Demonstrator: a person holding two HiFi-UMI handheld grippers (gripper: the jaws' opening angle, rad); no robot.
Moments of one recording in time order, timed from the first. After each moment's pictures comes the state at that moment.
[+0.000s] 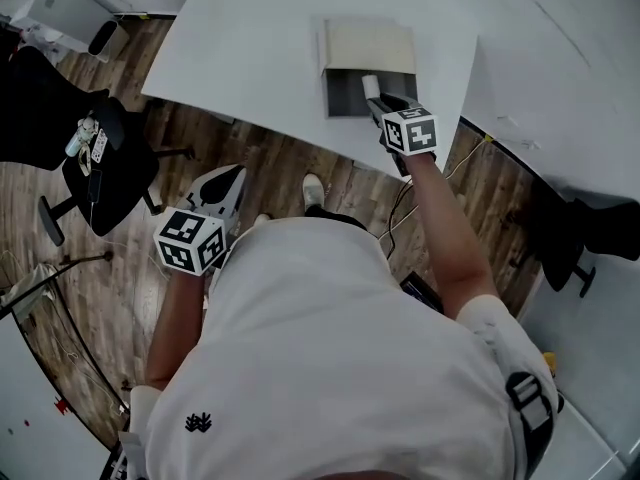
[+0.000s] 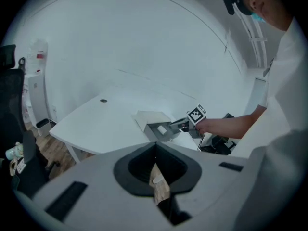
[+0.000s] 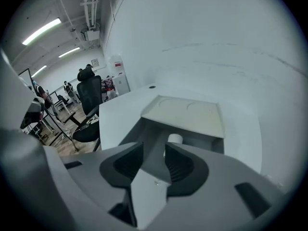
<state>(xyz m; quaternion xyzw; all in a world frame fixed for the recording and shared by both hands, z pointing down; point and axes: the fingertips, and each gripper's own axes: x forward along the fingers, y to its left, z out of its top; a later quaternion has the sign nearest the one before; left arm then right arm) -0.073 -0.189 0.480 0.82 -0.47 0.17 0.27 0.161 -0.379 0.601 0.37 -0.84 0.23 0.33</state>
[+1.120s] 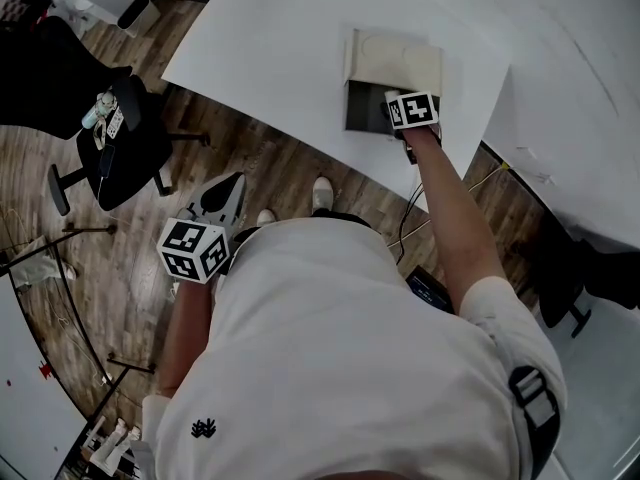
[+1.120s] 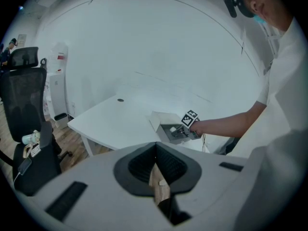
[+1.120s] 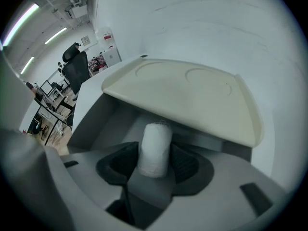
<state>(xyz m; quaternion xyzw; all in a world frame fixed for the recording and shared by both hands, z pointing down) -0.091 -0.188 0.486 0.76 -0.55 0.16 0.30 0.165 -0.444 0.696 0.34 -0.77 0.28 0.47</state>
